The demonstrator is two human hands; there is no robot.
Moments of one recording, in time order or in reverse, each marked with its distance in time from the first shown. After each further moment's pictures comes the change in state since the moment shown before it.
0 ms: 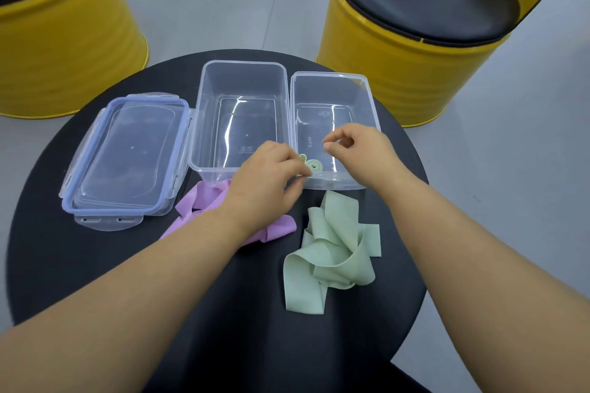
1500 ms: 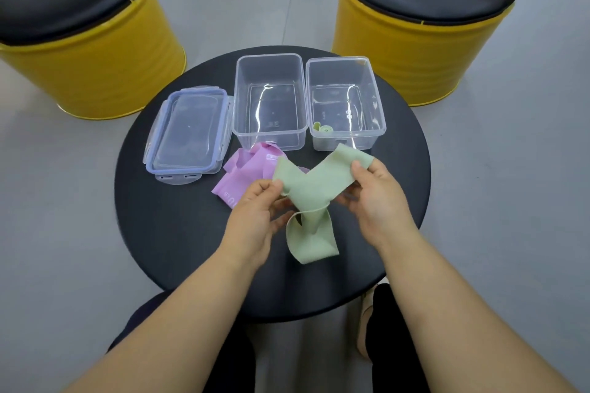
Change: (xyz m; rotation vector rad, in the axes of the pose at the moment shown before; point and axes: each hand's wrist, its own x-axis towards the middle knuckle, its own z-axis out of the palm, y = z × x) left_hand -0.113 0.101 -0.067 -1.322 0.184 -1.094; right_hand -0.166 -0.024 0.027 1.175 0.051 0.309
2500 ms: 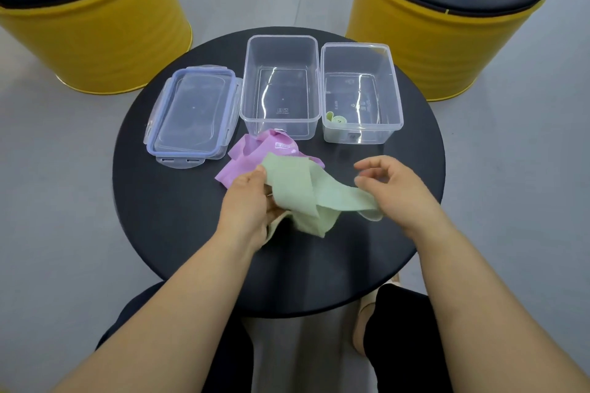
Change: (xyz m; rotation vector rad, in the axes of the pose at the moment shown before) left_hand 0.015 0.006 -0.008 -0.032 0.224 -0.088; right_hand 0.010 -0.012 -0.020 -0.791 -0.024 -0.031
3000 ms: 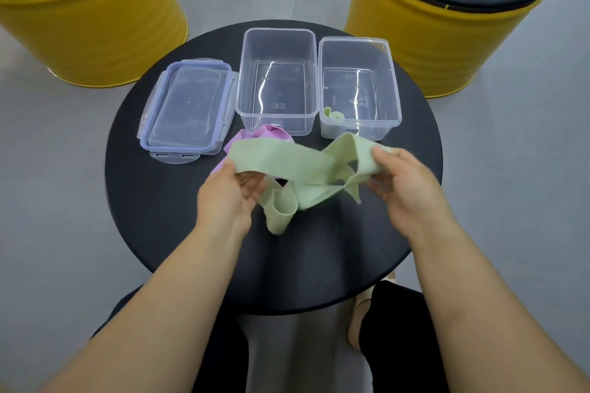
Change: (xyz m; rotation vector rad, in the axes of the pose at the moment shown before) left_hand 0.011 0.010 -0.009 -0.269 0.172 0.050; right_hand 0.000 -0.008 0.001 0.674 0.079 0.074
